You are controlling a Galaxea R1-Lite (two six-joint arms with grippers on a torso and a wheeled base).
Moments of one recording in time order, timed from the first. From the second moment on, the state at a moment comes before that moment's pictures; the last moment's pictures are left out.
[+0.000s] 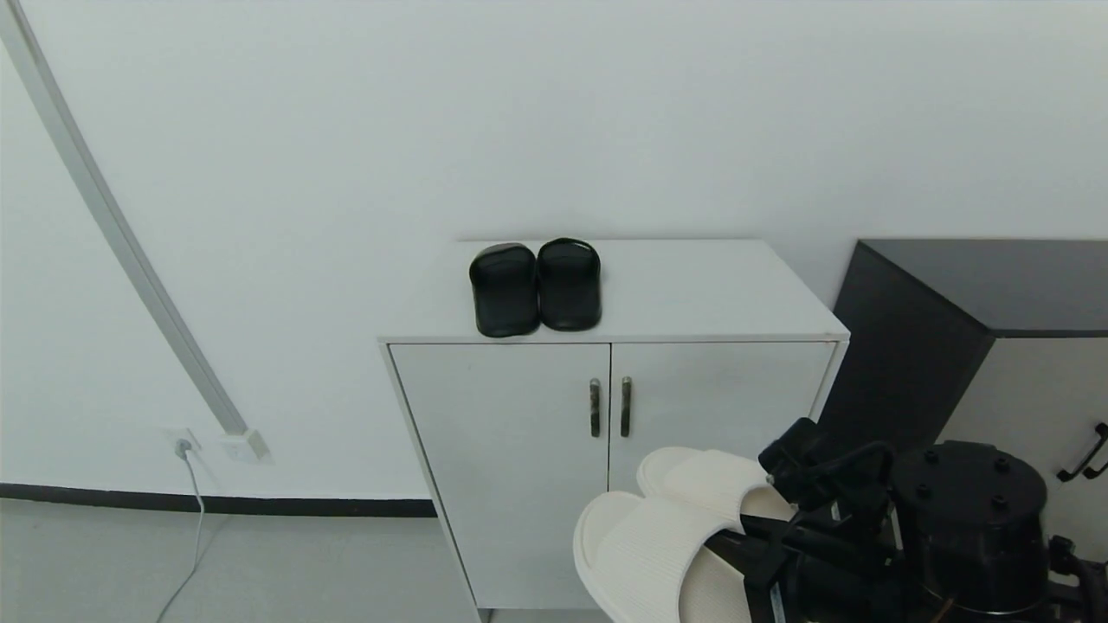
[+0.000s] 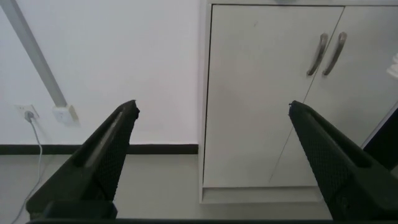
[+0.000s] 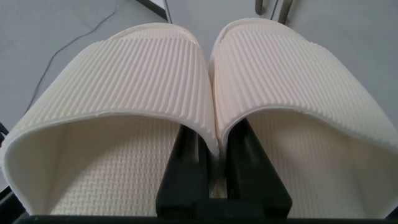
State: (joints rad) left arm 0.00 0.00 0.00 0.00 0.02 -0.01; right arm 0.87 1.61 -0.43 -0.81 -0.10 0.11
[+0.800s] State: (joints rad) left arm 0.00 0.04 -0.11 0.01 0.00 -0.05; right arm 0.87 1.63 -0.40 -0.88 -0.11 0.10
